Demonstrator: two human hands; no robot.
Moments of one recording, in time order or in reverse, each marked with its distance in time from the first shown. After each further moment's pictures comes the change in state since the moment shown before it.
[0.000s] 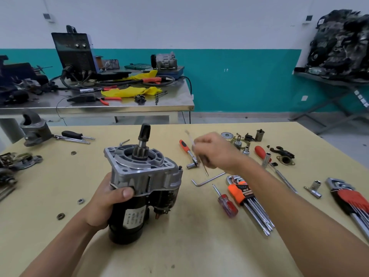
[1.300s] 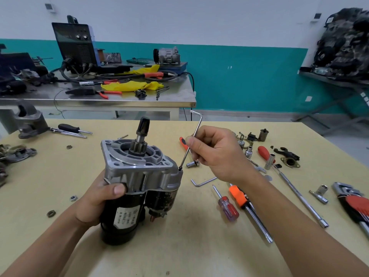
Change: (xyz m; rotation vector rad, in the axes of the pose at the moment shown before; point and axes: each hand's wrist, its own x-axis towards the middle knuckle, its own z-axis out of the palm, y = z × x) left_hand 0.003 -0.001 -0.002 -0.043 -0.027 -0.036; right_hand -0.013 0.006 0.014 0.225 0.128 -0.349
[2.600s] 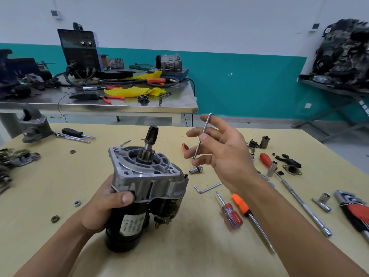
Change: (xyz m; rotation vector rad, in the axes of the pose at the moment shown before) left_hand 0.000 0.005 0.003 0.041 -0.043 0.014; right_hand 0.001 -0.022 0.011 0.339 0.144 0.107
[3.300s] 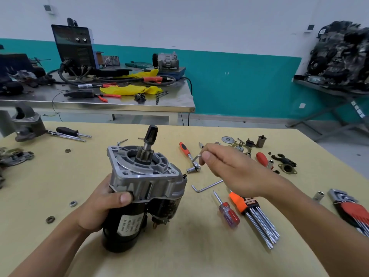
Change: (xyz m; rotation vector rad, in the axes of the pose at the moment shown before) left_hand 0.001 -0.002 -0.003 -0.031 -0.033 0.001; right_hand -0.017 -0.020 -0.031 -0.979 -0.373 0.055
